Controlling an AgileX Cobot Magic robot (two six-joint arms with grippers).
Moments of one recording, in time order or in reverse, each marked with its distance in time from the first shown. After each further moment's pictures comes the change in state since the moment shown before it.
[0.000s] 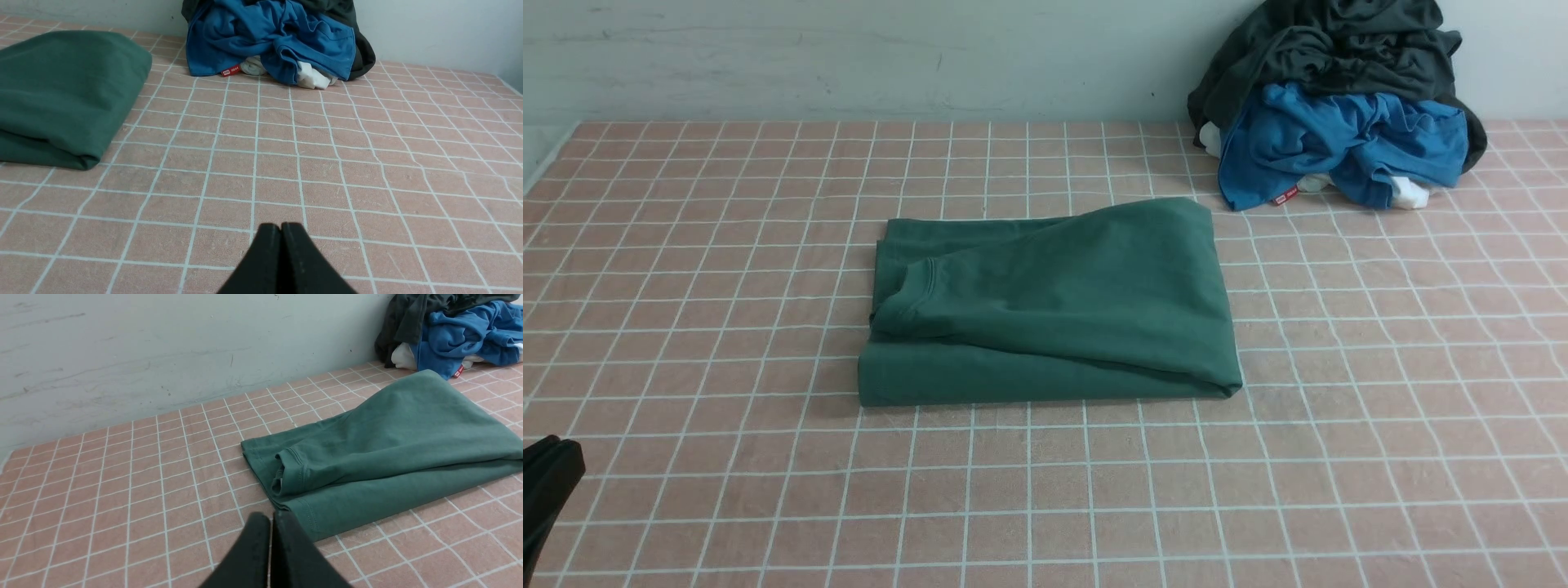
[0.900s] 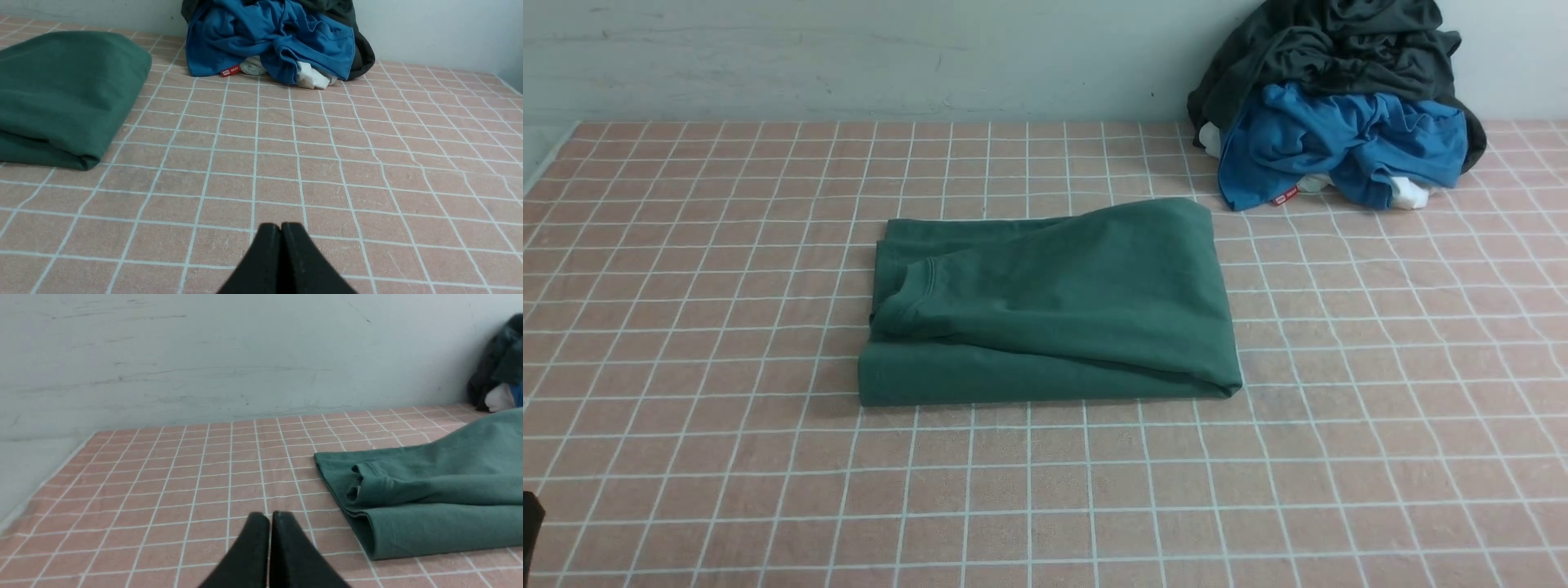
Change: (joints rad) right arm 0.000 0.000 0.000 -0.001 0.001 0.005; left arm 0.038 -0.199 0.314 0.338 -0.293 -0.451
